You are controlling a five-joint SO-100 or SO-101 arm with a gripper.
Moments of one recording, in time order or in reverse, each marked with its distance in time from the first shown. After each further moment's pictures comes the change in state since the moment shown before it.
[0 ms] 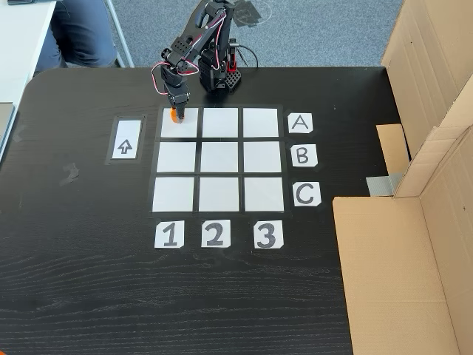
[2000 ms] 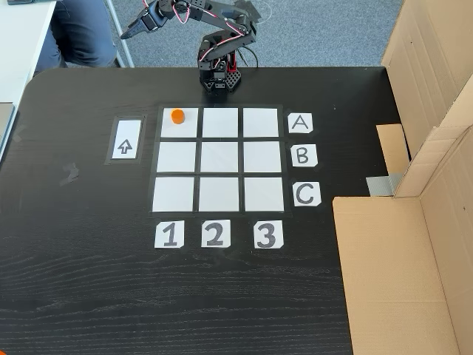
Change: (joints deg) arm 53.1 40.2 -10.5 0.1 -5.7
